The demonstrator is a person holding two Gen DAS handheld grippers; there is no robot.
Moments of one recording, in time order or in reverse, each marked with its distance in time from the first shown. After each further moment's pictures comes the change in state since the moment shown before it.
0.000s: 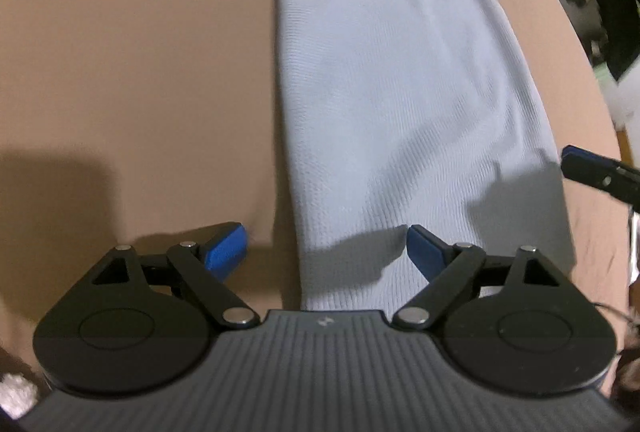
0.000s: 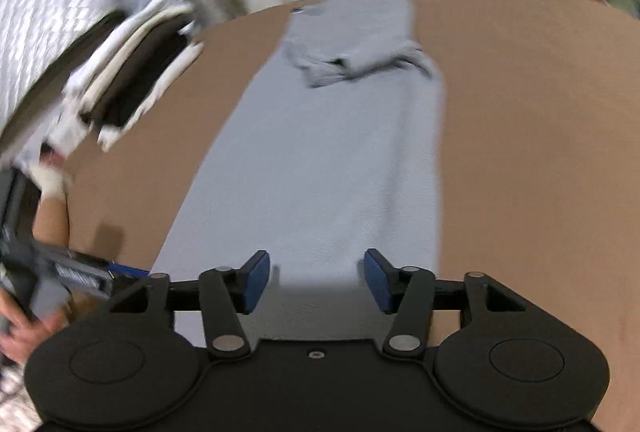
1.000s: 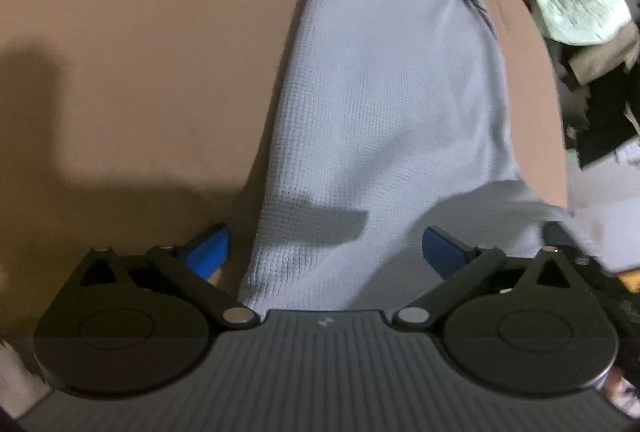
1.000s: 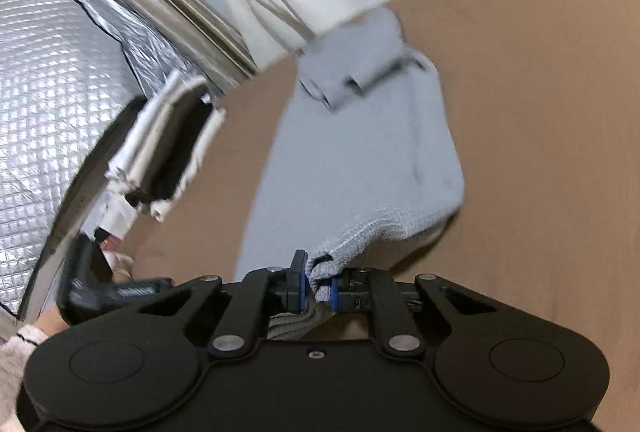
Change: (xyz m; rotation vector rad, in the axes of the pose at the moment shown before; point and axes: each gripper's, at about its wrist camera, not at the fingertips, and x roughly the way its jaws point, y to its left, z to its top) left arm 0.003 0.014 -0.052 -0.246 -0.048 -0.030; right arm -0.034 -0.006 -0.043 0.197 -0.183 0.188
